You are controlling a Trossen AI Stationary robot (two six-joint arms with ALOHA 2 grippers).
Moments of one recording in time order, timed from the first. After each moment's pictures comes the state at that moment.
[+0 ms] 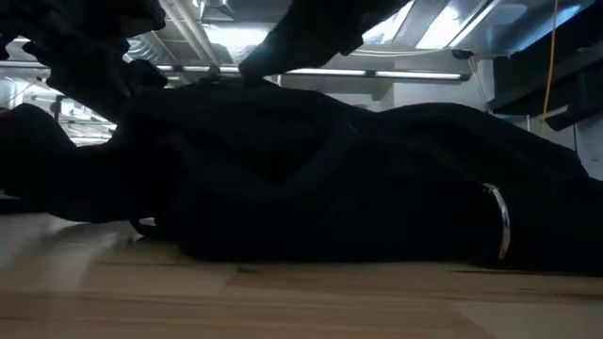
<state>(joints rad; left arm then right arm) -0.45 1.19 0.65 -0.36 -0.36 -0.29 0.33 1.88 1.30 -0.07 0.20 -0.06</state>
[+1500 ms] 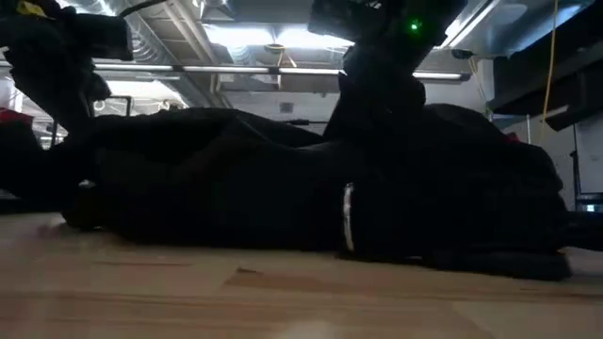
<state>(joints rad) -0.45 1.00 0.65 -0.86 -0.38 -0.76 0.33 1.87 1.29 -0.51 0.59 0.17</state>
